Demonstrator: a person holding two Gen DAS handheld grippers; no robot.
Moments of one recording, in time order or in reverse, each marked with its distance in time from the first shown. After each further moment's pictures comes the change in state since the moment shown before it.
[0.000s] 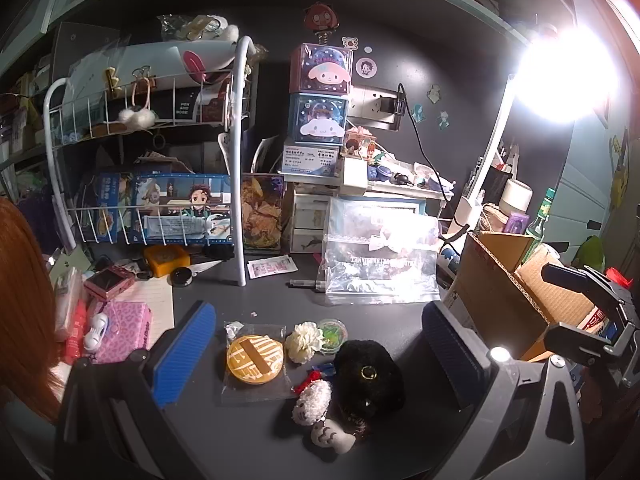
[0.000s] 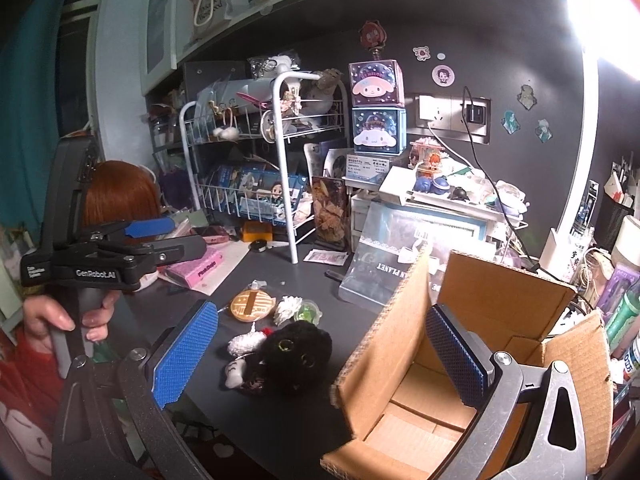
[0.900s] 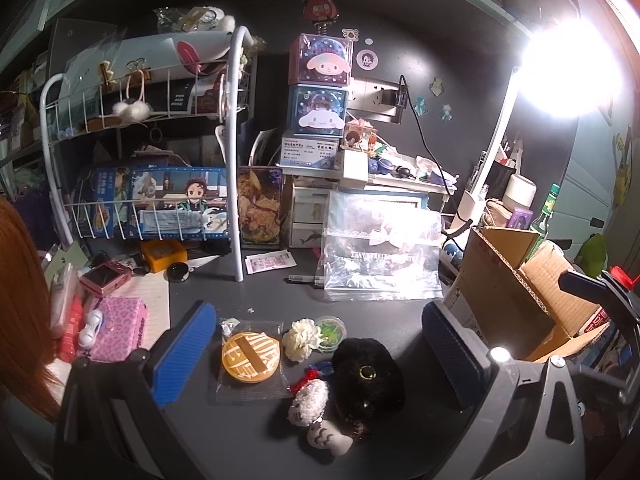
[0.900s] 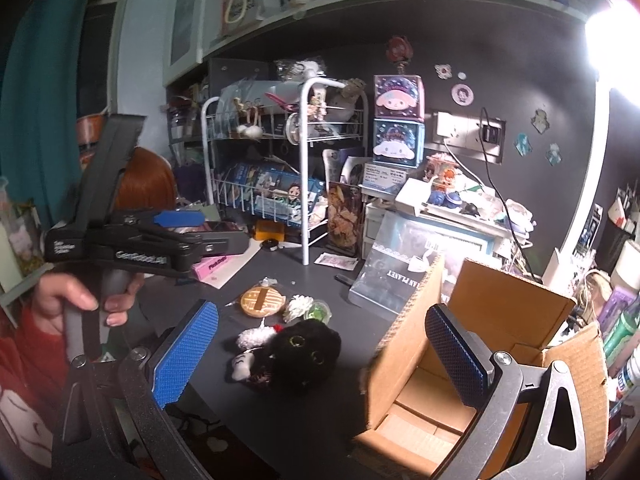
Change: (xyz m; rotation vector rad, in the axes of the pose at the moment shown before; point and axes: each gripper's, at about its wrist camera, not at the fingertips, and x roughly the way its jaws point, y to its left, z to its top) left arm 0.012 -0.004 0.000 -0.005 0.025 0.005; right arm -0.010 0.027 -0.010 -0.101 -0.025 -0.002
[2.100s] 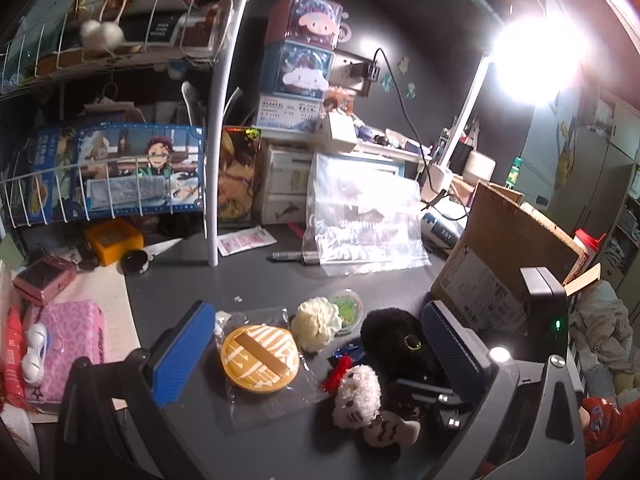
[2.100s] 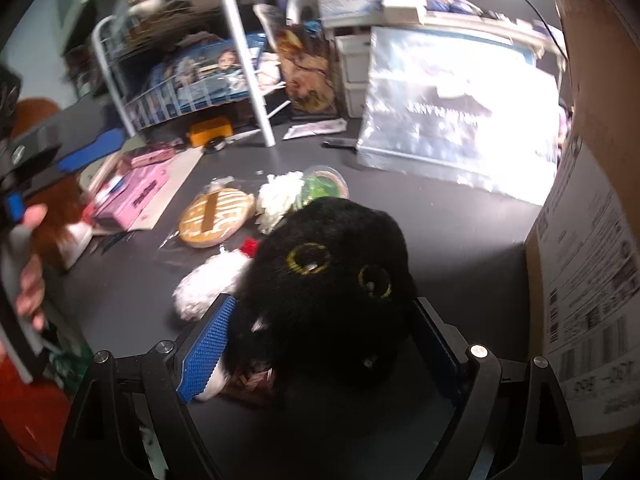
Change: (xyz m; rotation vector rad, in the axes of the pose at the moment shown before) left arm 0.060 0.073 -0.034 0.060 0.043 -0.269; right arm 0.181 0.002 -0.094 0.377 0.321 -0.078
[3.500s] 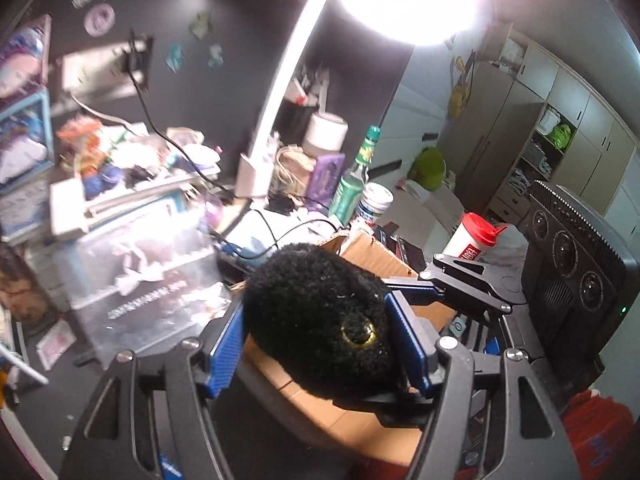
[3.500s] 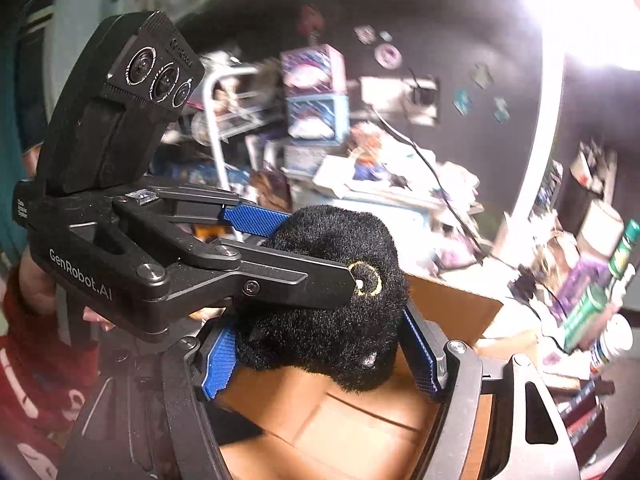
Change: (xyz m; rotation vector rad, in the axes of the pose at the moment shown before) left arm 0.090 -0.219 0.142 0.191 0.288 -0.424; right arm -0.196 -0.098 0.089 -0.168 -0.163 -0.027
